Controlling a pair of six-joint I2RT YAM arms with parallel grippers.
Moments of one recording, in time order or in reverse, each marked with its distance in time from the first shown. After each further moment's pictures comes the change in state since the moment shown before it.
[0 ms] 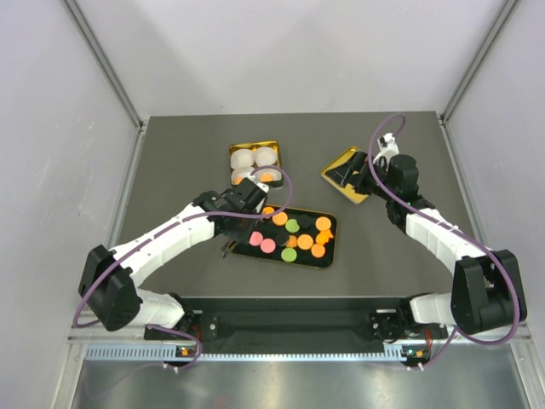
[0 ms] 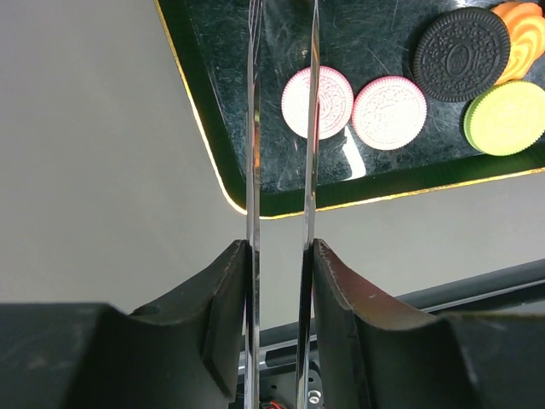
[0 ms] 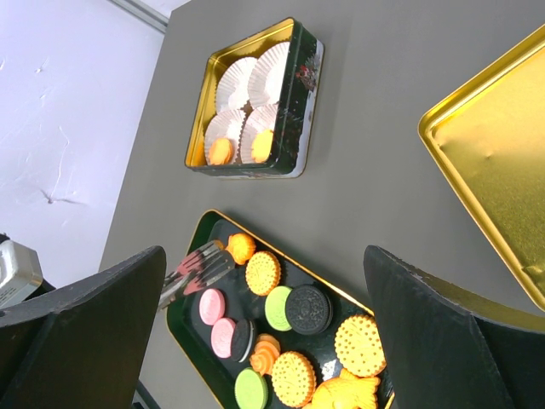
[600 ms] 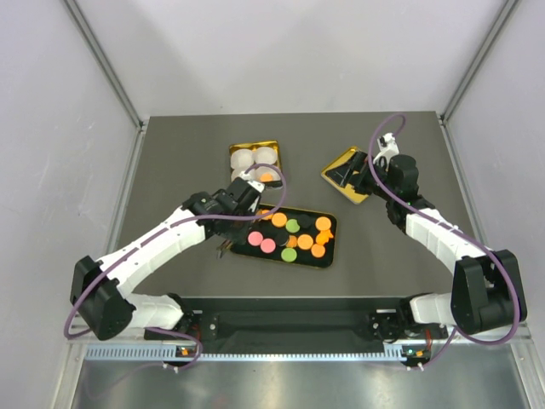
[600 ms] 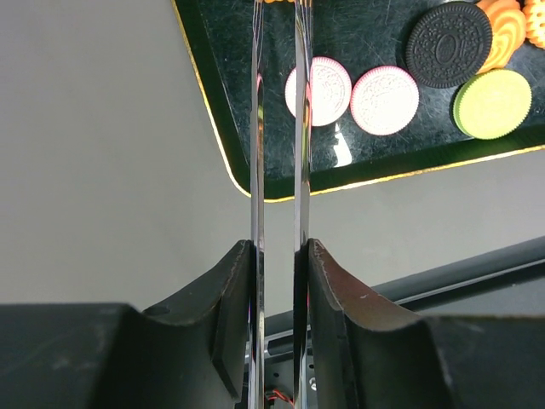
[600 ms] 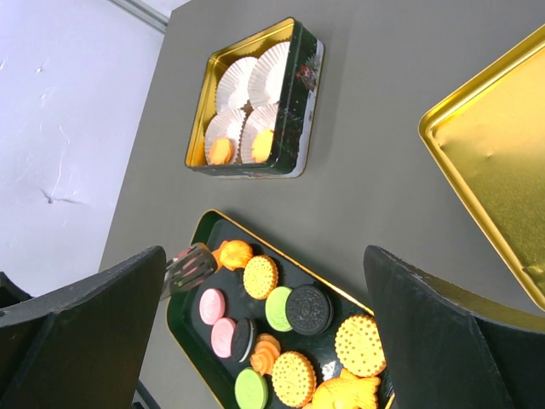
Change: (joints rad) left arm 0.000 -0.069 0.010 -0.044 0.010 0.006; right arm 0.000 0.000 0.000 0.000 0.000 0.000
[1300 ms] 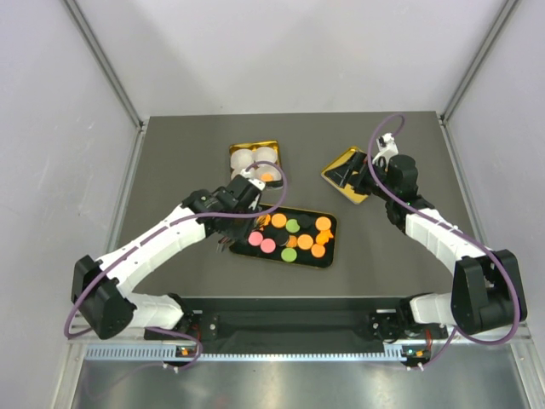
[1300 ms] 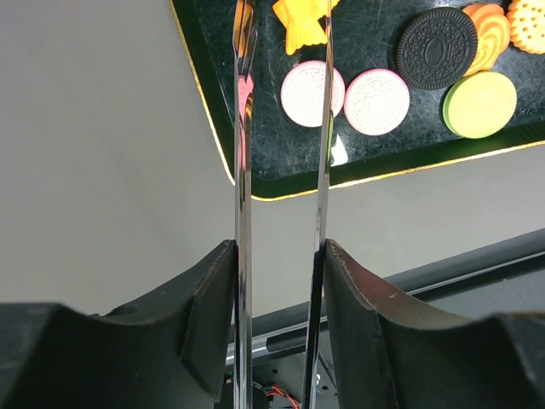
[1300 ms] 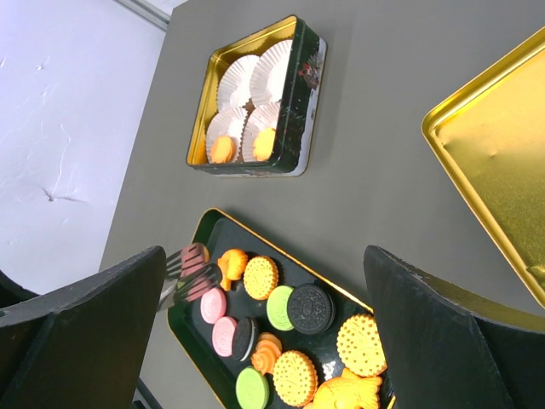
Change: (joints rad) left arm 0.000 -0.005 0.032 -0.025 0.008 0.002; right arm 0.006 0.000 0.000 0.000 0.000 0.000
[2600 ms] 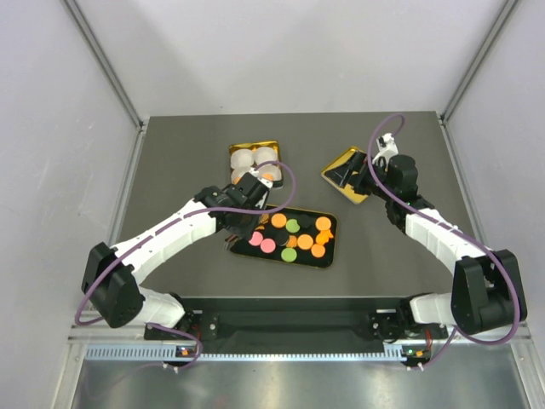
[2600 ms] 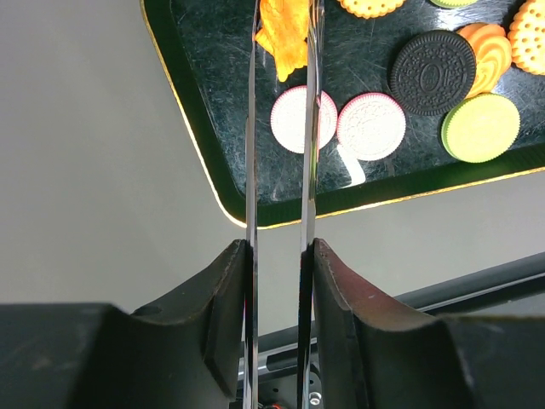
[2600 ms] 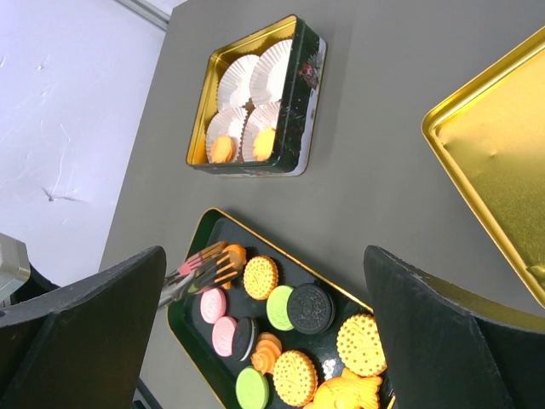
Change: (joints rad) left arm 0.000 0.099 0.016 0.061 0.006 0.025; right arm 0.000 0.000 0.000 -0.001 0.000 0.000
